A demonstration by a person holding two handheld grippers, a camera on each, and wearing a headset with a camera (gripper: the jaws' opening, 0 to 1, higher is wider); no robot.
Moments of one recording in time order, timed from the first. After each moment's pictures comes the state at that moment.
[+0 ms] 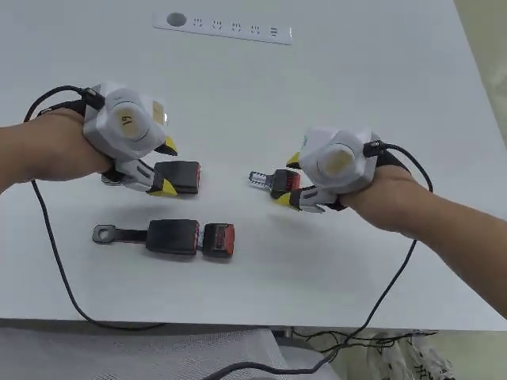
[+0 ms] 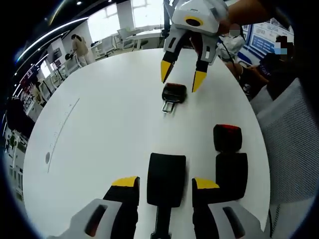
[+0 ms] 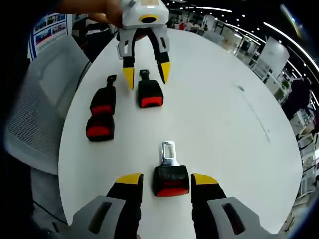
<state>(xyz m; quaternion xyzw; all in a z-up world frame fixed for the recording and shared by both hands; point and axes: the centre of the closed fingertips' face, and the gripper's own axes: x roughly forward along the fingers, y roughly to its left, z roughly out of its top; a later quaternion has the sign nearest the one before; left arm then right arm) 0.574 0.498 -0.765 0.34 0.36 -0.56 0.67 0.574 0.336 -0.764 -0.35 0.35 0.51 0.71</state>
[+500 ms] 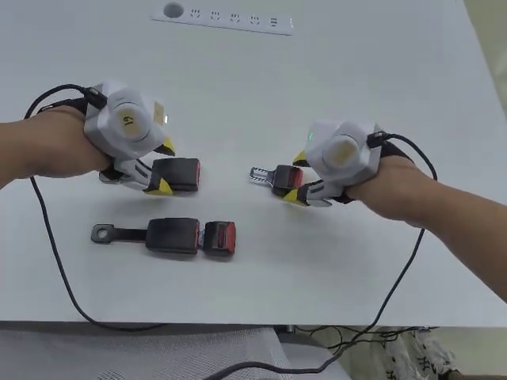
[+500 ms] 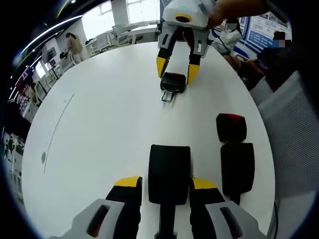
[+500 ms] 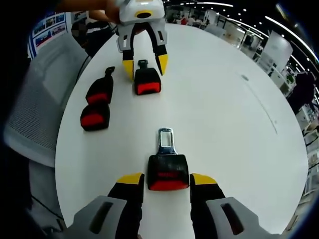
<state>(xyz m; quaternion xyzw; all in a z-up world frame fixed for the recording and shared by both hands) 0.583 0.506 -0.784 0.35 0.37 -0.57 0.65 0.578 0.327 -0.786 -0.34 0.38 0.52 0.69</state>
